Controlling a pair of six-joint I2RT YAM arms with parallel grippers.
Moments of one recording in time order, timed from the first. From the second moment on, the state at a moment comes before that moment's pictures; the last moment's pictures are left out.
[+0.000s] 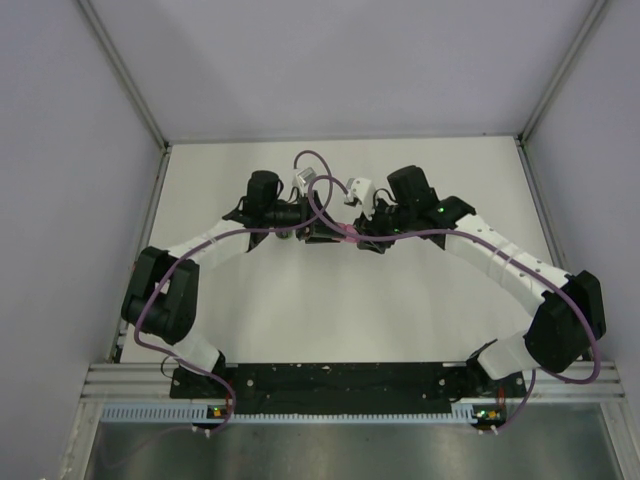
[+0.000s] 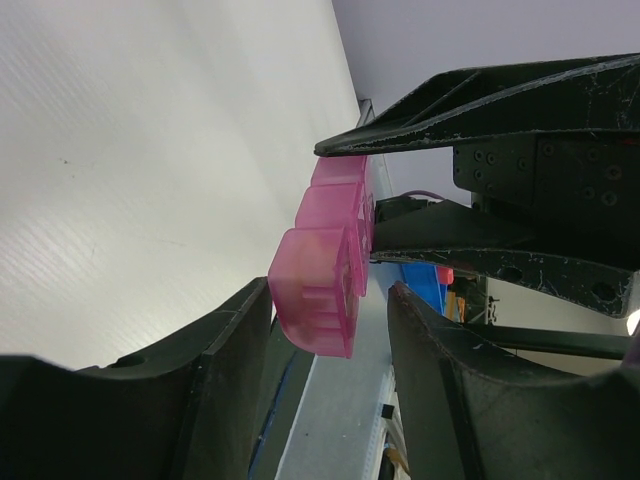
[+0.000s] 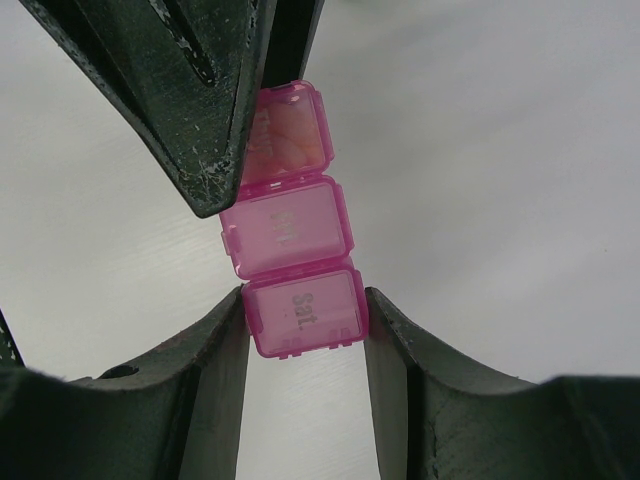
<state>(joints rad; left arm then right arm) -0.40 1.63 1.01 0.15 1.03 -0.82 0.61 1.43 1.22 -0.56 -0.39 -0.44</state>
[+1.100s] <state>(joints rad) -0.36 1.63 1.01 0.14 1.02 -0.81 0.61 1.43 1.22 -0.56 -0.38 -0.44</state>
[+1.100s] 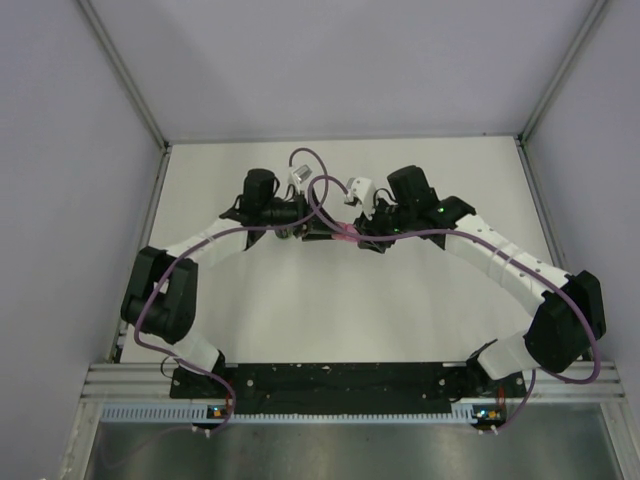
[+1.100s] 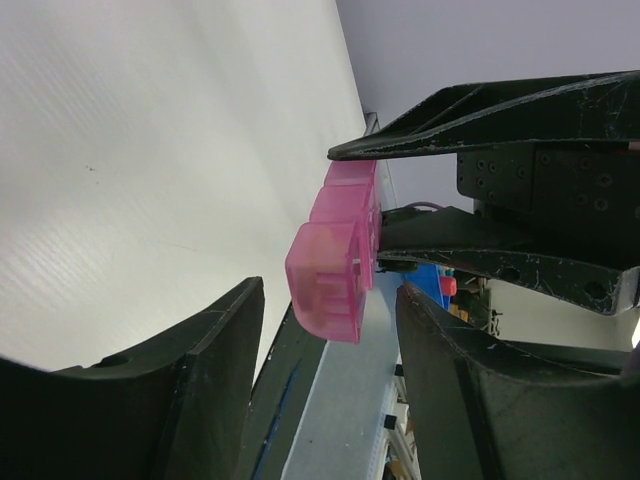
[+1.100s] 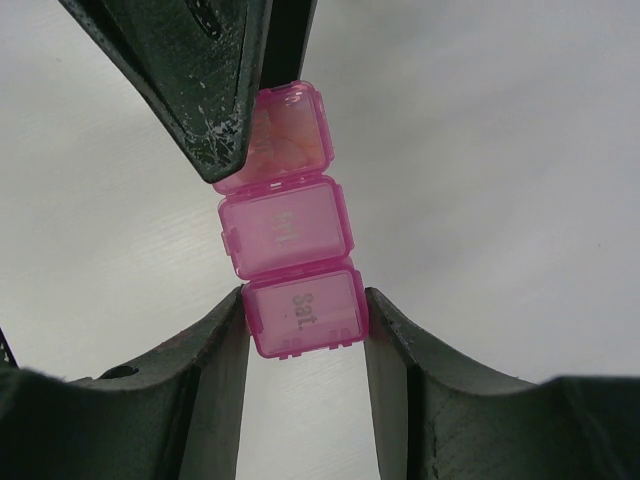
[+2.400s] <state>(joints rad) -0.46 1.74 1.04 0.32 1.04 -0.99 0.60 1.44 1.22 -0.56 -0.36 -0.43</state>
